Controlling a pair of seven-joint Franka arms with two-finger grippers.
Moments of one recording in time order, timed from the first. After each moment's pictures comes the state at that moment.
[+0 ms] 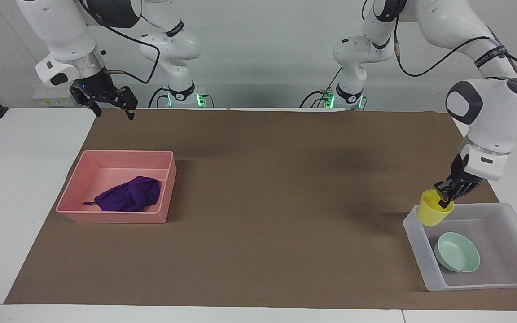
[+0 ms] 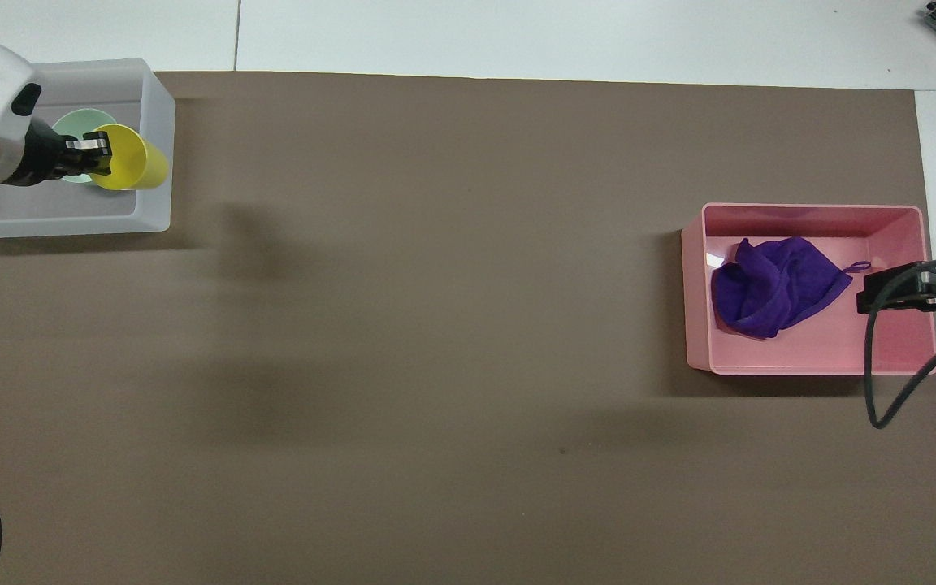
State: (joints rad) left arm 0.09 0.35 -0.03 -1.50 -0.03 2.09 -0.13; right arm 0.01 -0.08 -0.06 -1.69 -0.02 1.55 0.06
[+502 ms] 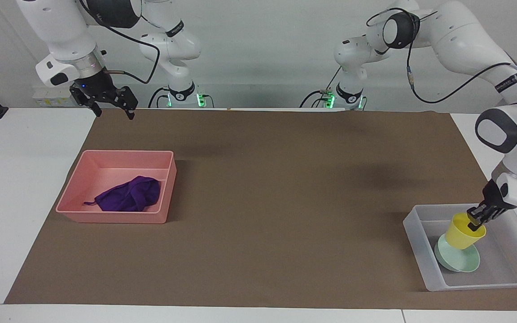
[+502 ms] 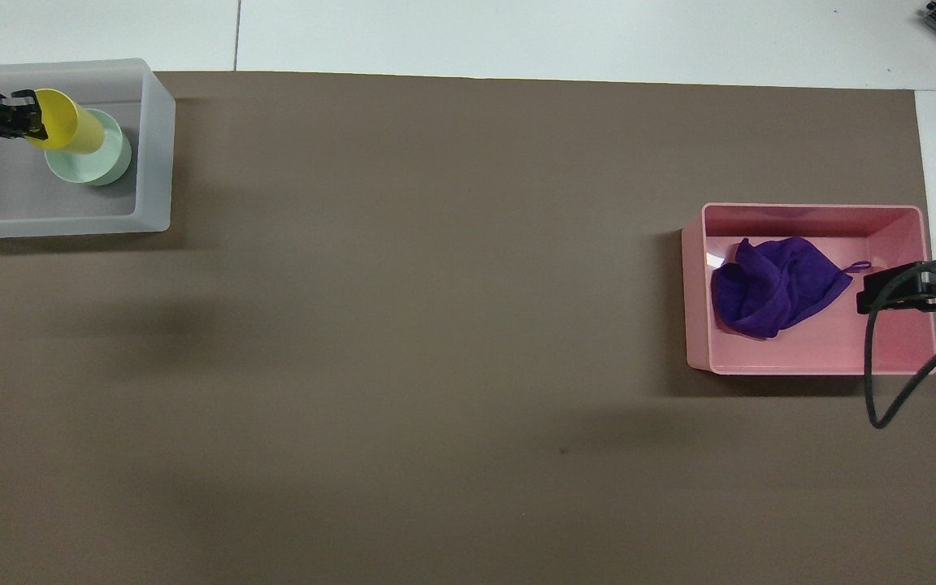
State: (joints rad) left arm 0.20 0.63 -0.06 -1.22 -0.03 2.06 -0.08; right arm 0.01 -0.08 -0.06 -1.69 -0.02 1.55 0.06
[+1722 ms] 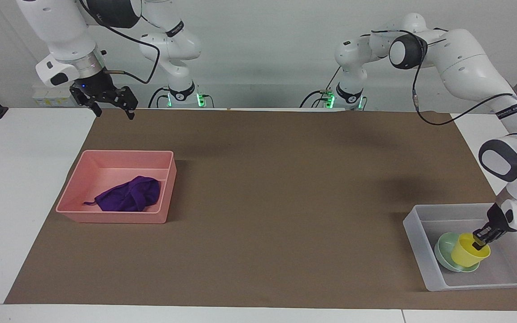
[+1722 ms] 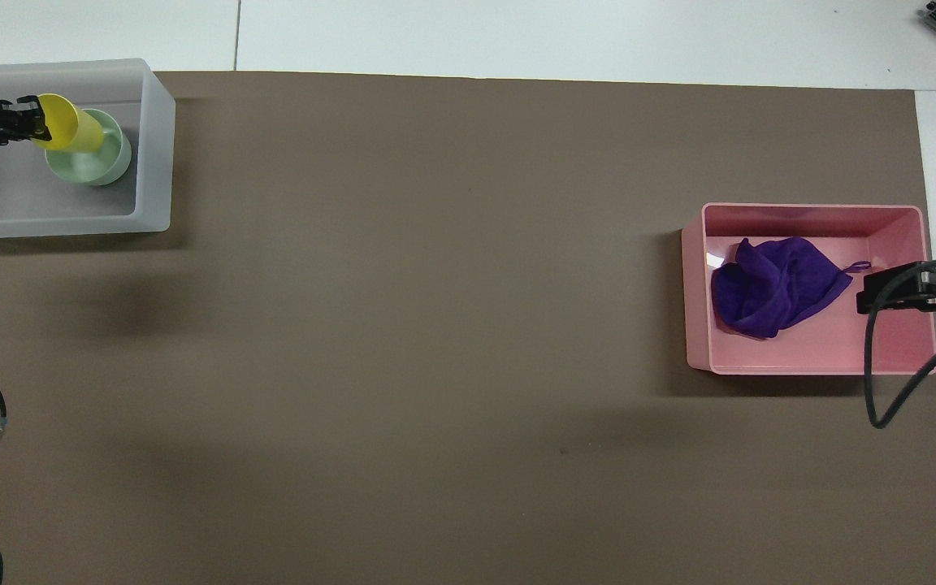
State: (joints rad) left arm 0.25 0.74 -0.09 -1.19 -0.03 2.16 -0.08; right arm 0.01 -0.08 -0.06 -1.69 -0.02 1.55 0.06
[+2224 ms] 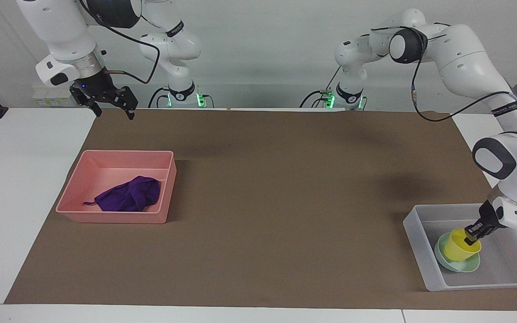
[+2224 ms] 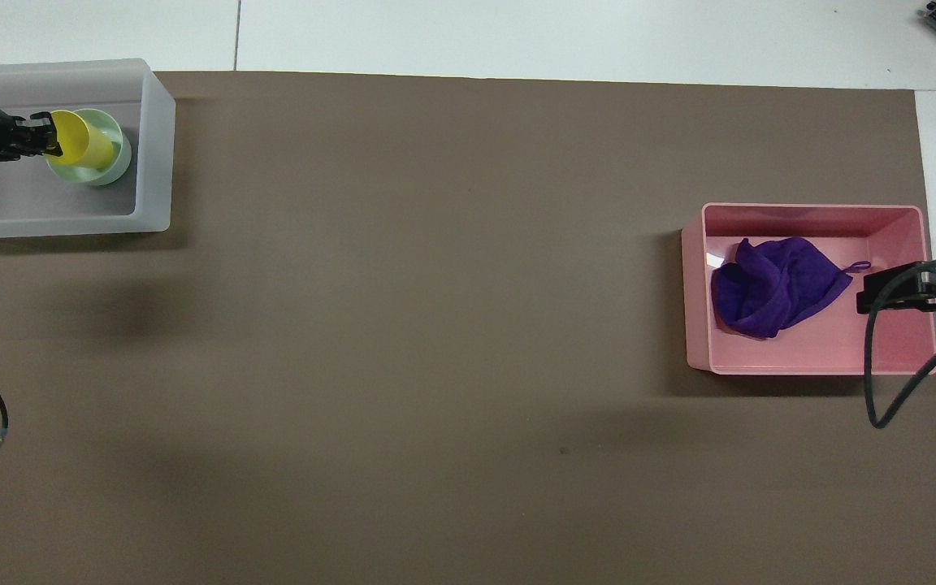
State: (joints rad) left arm 0.25 0.69 -0.10 -1.25 -0.03 2.16 -0.07; right arm 0.01 -0.08 -0.06 -1.69 -0.02 1.55 0.06
